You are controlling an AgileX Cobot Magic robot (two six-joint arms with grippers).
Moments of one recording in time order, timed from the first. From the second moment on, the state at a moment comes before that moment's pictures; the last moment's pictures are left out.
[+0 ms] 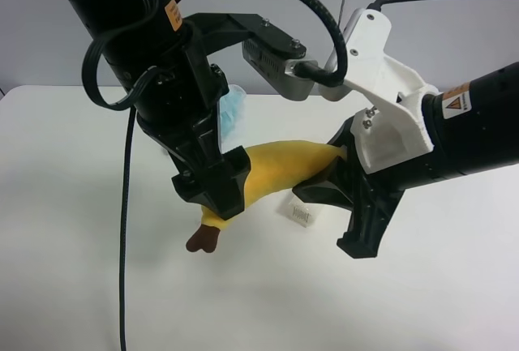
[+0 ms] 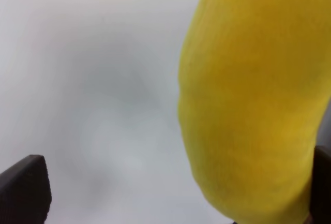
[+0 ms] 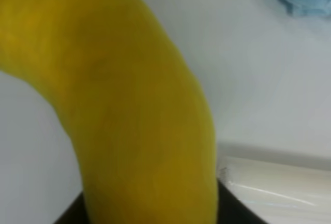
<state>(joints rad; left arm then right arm) -0.84 1.61 -1.36 -0.13 1.11 0.33 0.72 1.17 -0.69 0.47 0.44 -0.87</state>
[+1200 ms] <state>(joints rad) -0.84 0.75 -0.83 0.02 1.22 0.13 0.72 1.17 -0.69 0.46 0.45 -0.87</state>
